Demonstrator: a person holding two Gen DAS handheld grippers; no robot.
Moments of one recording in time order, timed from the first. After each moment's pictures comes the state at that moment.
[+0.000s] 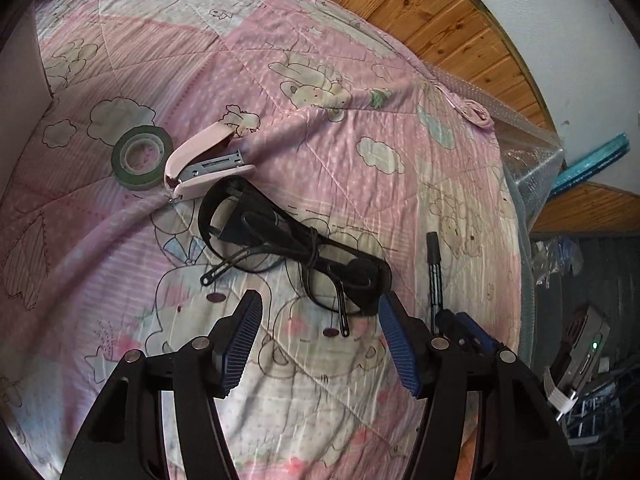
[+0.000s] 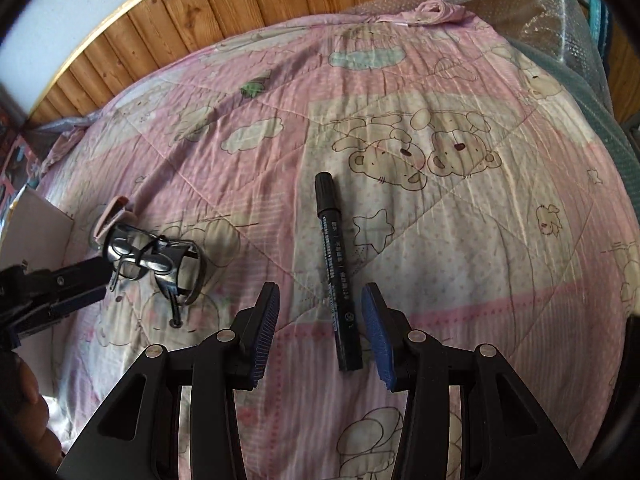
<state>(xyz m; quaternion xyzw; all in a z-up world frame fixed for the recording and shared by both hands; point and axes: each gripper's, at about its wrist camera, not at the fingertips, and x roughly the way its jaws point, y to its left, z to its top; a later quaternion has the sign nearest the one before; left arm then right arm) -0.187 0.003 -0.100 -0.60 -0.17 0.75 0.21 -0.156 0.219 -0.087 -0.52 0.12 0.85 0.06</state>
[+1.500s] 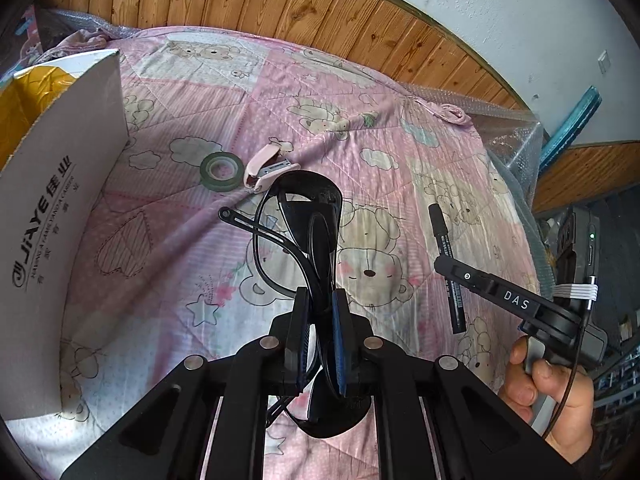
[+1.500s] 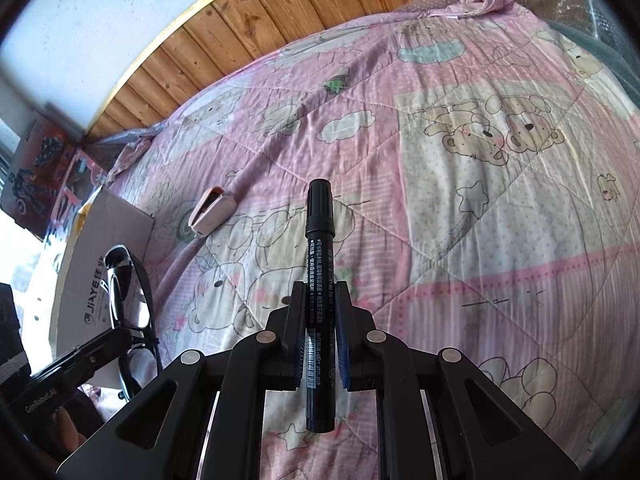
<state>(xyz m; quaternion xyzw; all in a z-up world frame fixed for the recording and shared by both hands) -0.094 -0.065 -0.042 -0.51 -0.08 0.82 0.23 -0.127 0.170 -0.060 -0.48 0.21 0.85 -0.05</state>
